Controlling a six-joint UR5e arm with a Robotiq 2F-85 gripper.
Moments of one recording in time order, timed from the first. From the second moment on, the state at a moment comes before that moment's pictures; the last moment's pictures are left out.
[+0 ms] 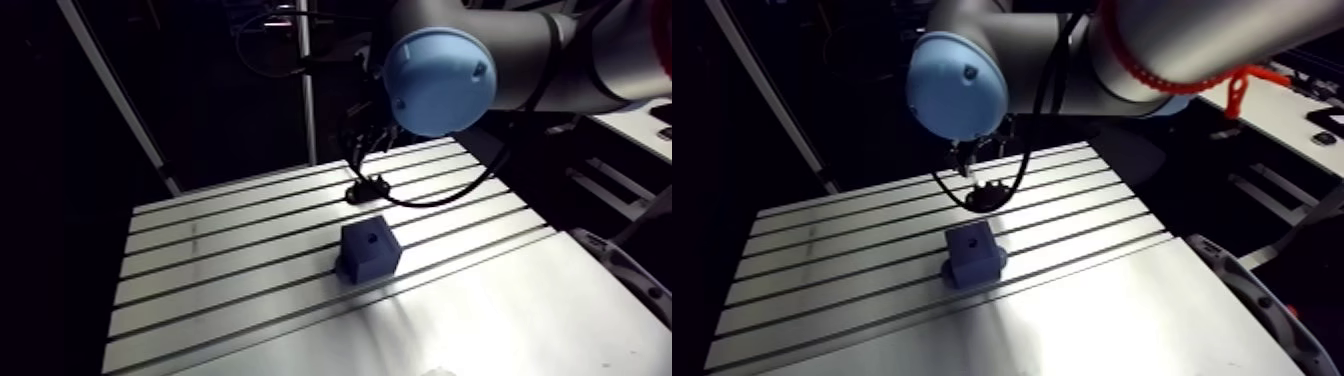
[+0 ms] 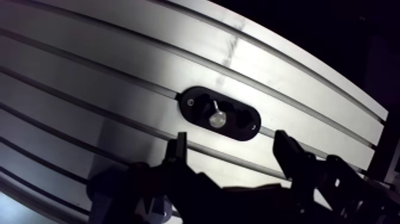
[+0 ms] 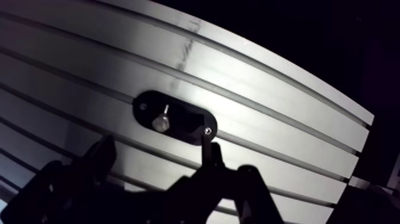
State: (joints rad) arm -0.36 -1.25 1.92 -2.47 -1.50 -2.33
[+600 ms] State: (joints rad) arm -0.36 -1.21 1.93 -2.54 -1.50 -2.33
